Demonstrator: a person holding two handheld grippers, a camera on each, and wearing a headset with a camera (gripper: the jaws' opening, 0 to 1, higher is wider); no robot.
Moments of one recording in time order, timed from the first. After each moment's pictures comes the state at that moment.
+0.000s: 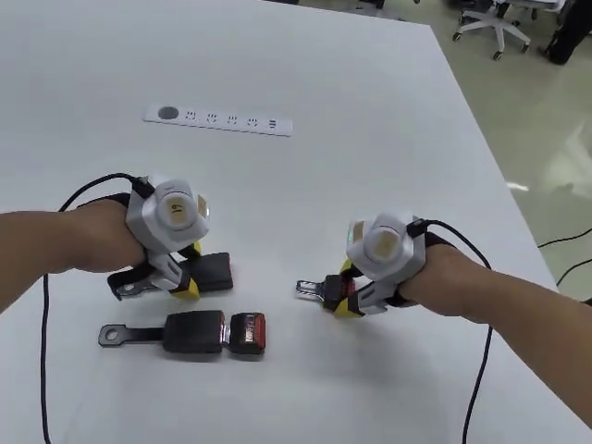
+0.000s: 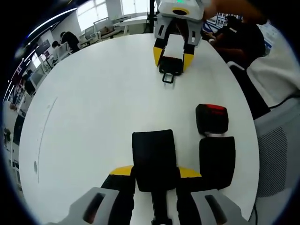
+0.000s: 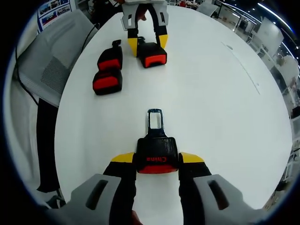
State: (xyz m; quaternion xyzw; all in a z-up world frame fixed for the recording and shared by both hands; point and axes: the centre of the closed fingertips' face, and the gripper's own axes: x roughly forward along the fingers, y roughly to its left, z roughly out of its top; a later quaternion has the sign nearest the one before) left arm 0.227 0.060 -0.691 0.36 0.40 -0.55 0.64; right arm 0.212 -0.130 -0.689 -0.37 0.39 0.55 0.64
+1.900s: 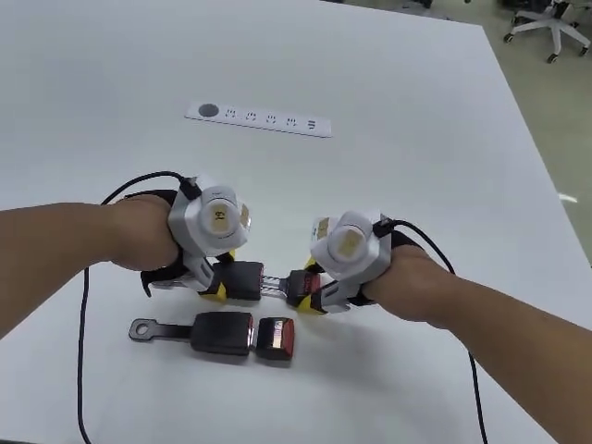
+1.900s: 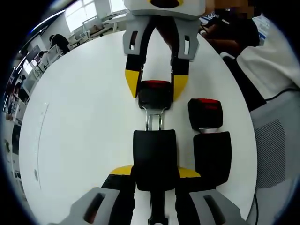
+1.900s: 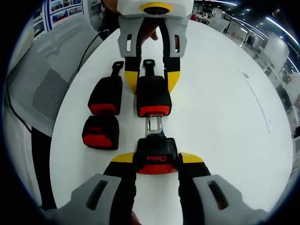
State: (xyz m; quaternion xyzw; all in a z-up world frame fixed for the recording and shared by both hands) left arm 0.219 0.061 -0.695 0.38 0.41 -0.57 0.60; right arm 0.220 -0.029 -0.690 -0.36 0.34 0.60 0.63
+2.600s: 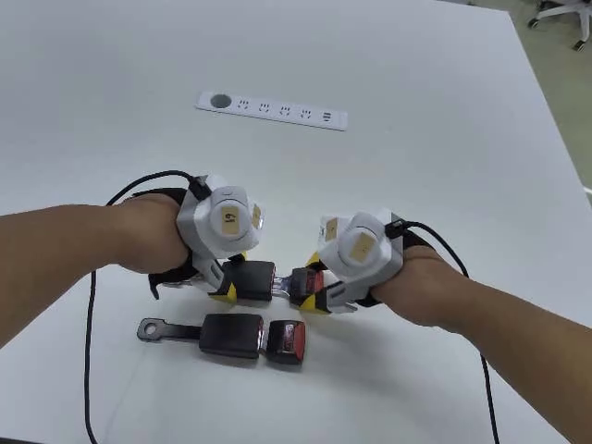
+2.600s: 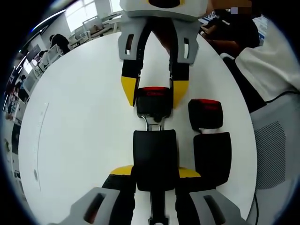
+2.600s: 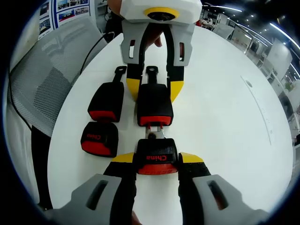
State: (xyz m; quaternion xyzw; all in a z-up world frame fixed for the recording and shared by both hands) left arm 0.219 0.061 -0.692 0.38 0.41 -0.57 0.60; right arm 0.223 -0.014 -0.685 -0.36 0.31 0.62 0.63
